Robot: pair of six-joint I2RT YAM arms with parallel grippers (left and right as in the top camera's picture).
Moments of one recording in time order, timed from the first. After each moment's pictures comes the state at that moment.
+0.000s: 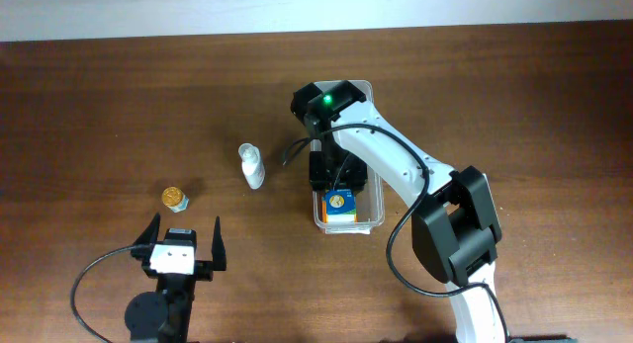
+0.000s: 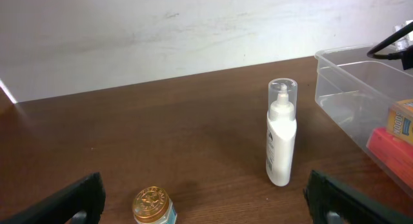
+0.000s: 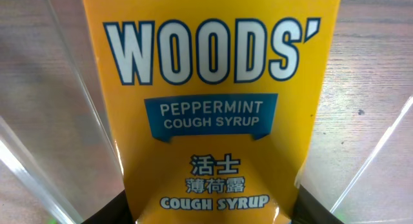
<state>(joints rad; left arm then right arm) 0.03 0.01 0.06 -0.18 0.08 0.14 0.59 2.20 1.91 -1.44 -0.10 0.61</state>
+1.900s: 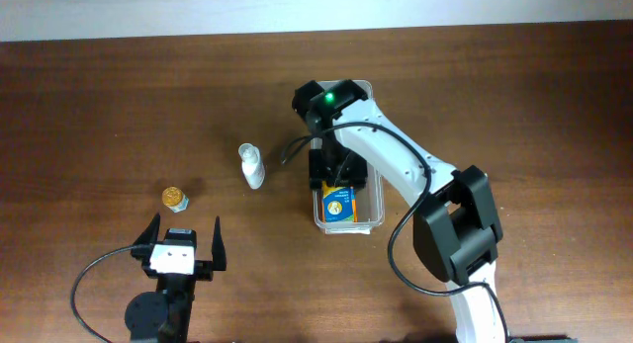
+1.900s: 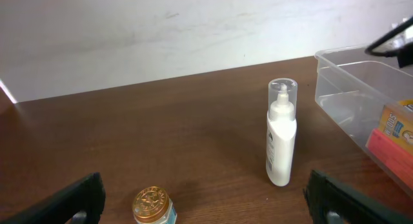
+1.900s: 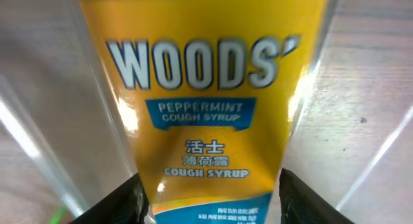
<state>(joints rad) 0.03 0.01 0.06 -0.18 0.08 0.14 0.57 2.20 1.93 -1.43 -0.12 0.59</state>
